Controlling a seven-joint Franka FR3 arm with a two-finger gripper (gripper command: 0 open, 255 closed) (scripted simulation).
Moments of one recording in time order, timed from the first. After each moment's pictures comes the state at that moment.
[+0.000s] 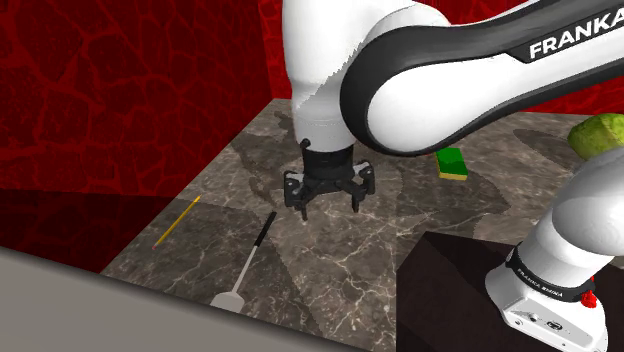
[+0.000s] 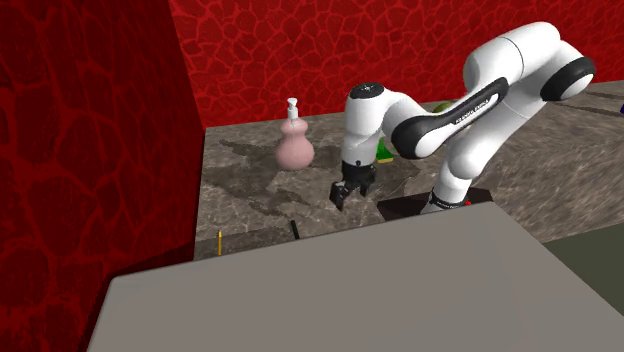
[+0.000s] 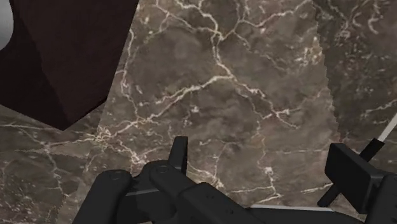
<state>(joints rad) -0.18 -0.40 0.84 -2.29 0.27 1.99 1.18</state>
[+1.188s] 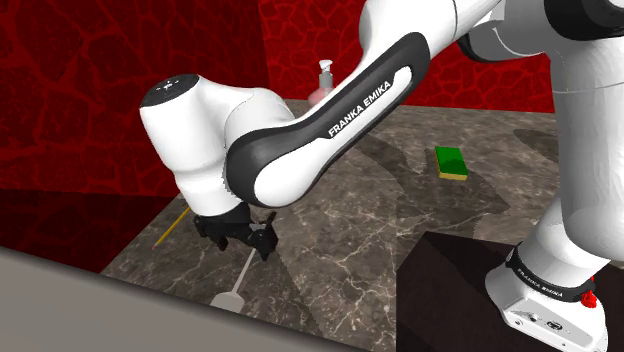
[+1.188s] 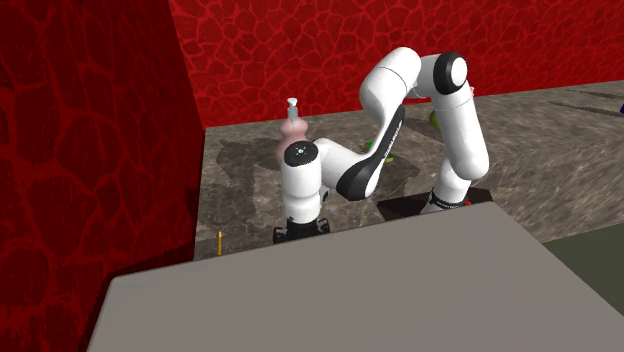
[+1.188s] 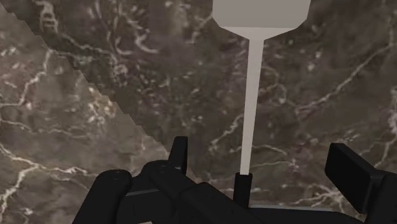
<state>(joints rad) -0.01 0.51 0.92 -1.77 -0.51 2.02 2.17</state>
